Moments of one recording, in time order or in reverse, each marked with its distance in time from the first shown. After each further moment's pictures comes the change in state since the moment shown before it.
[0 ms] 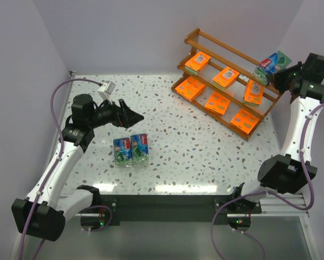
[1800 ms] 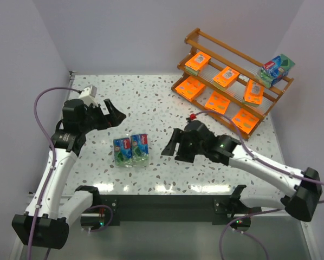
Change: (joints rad) left arm 0.100 -0.086 0.021 -0.272 -0.334 -0.003; right arm 1.263 -0.426 -0.818 0.157 0.183 0.193
